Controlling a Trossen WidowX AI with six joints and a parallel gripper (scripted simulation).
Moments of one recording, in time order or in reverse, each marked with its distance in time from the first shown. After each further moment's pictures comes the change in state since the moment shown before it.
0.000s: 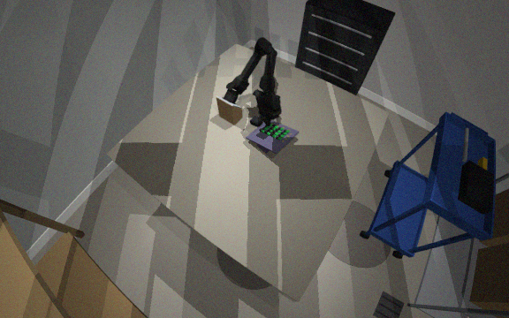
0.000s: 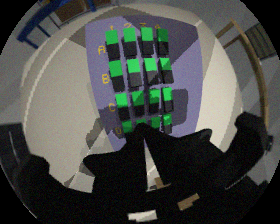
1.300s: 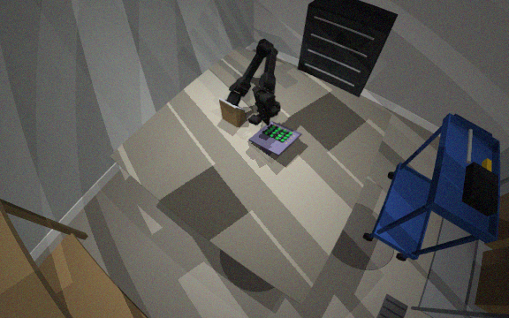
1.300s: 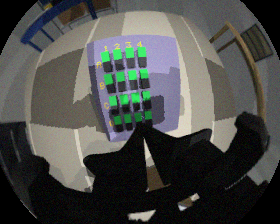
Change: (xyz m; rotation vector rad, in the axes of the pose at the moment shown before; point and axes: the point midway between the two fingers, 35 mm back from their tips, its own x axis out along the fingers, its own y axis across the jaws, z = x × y) arm -0.041 -0.022 0.003 -0.009 -0.018 -0.012
